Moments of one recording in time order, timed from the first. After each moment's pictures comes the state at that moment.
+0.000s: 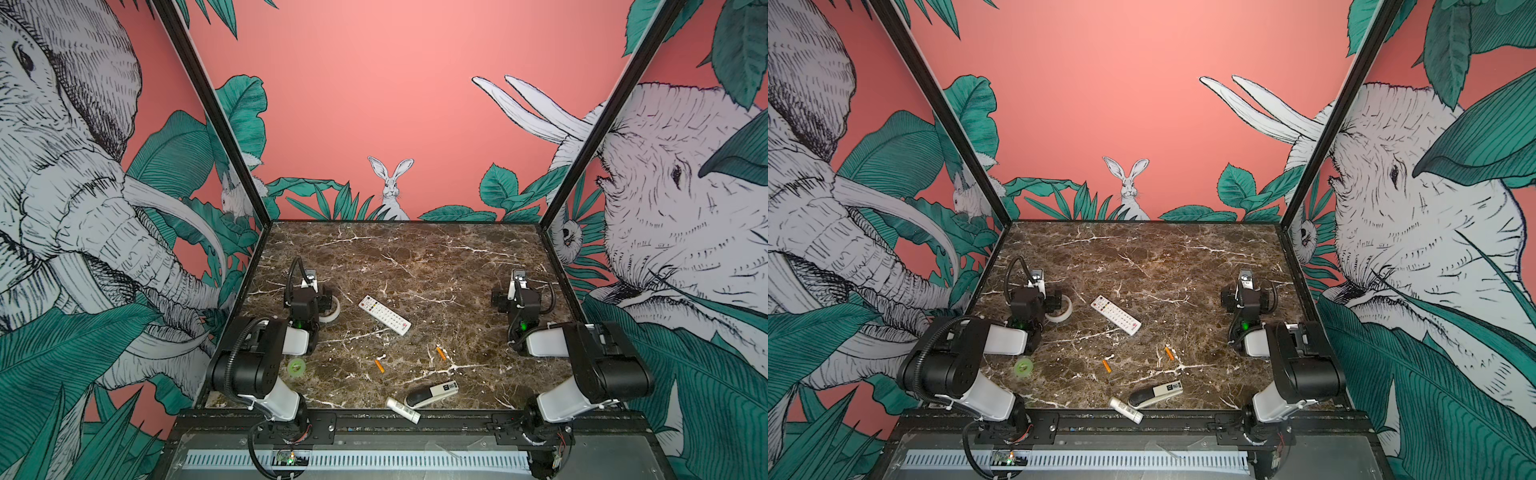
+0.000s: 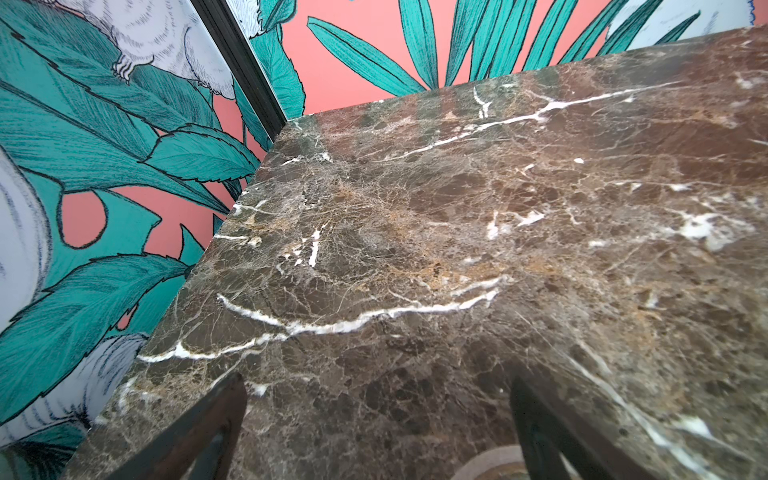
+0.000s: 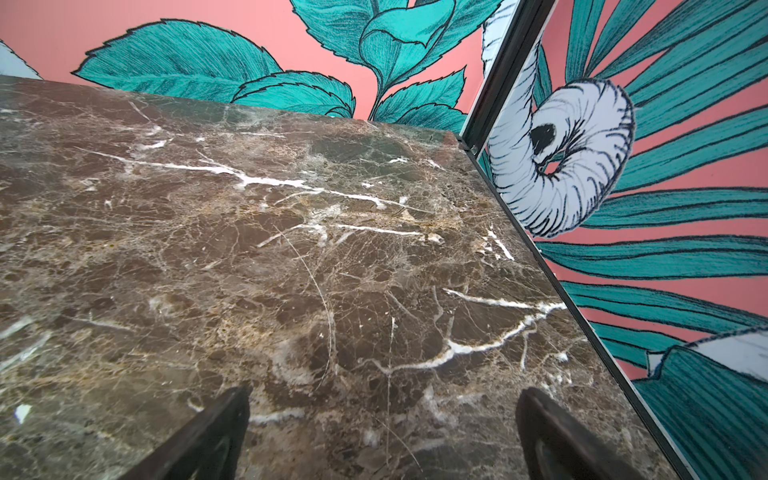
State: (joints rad) left arm -0.13 1.57 0.36 0.86 -0.32 0.14; right arm 0.08 1.55 0.36 0.84 0.31 -0.08
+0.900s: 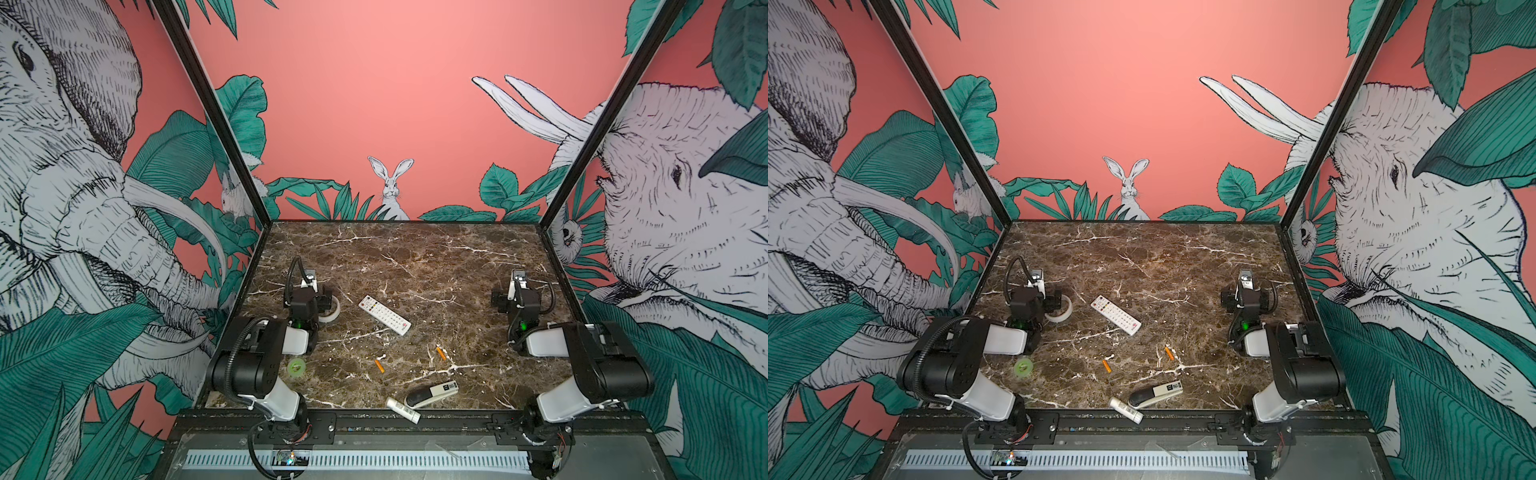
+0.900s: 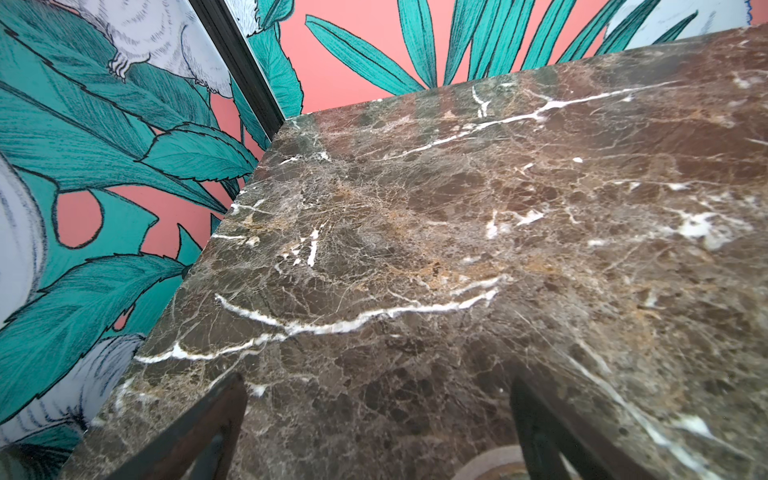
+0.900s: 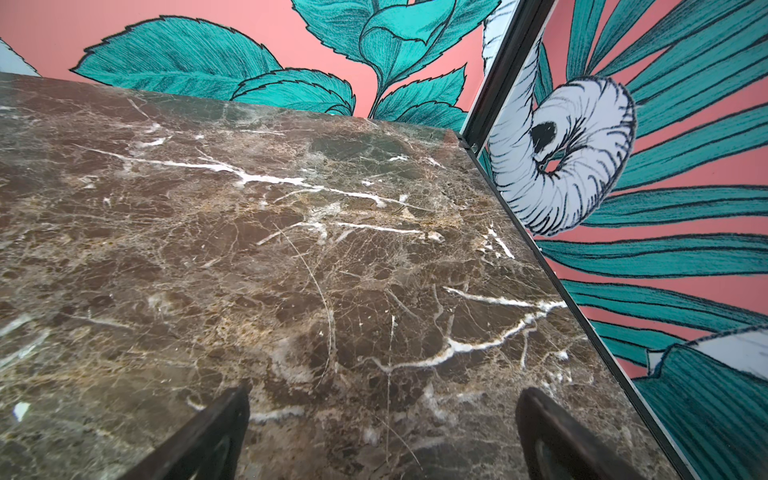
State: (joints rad) left arm -0.11 1.57 0.36 0.85 -0.30 0.14; right arm 0.08 1.55 0.36 0.83 0.31 -0.08
